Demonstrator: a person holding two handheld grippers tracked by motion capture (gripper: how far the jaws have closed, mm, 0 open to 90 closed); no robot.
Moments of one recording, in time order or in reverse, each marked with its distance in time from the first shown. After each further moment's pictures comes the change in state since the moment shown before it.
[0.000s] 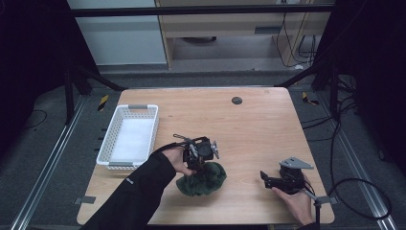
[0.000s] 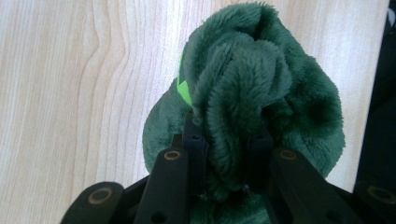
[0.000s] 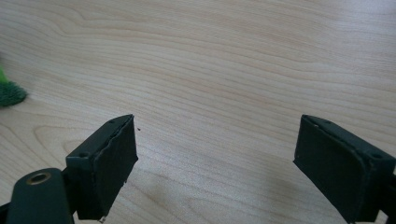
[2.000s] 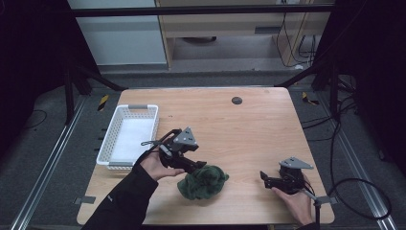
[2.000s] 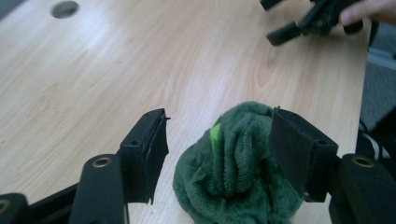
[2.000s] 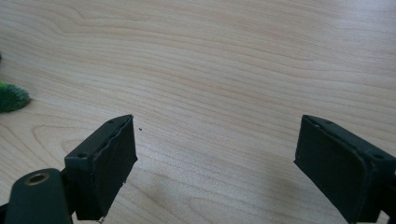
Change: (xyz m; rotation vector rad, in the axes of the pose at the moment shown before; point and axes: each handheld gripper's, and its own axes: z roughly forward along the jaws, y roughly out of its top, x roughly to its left) left arm -0.018 -0.057 -0.053 -0.525 0.177 -0.258; right arm 0.000 0.000 0.000 0.005 0.003 0.010
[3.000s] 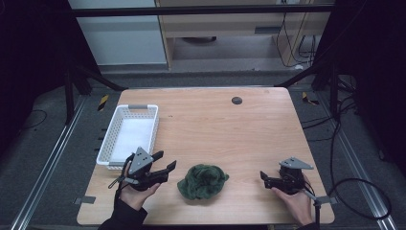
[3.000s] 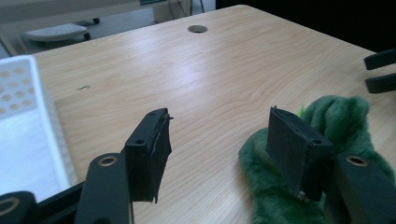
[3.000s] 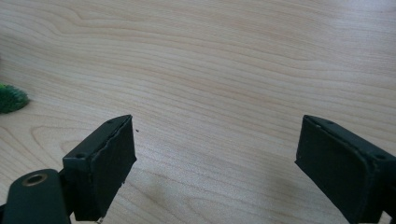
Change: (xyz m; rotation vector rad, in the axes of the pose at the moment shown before) left arm -0.014 -0.114 -0.027 -0.317 0.376 -0.320; right arm 0.000 -0.001 0.000 -0.005 -0.012 -0.005
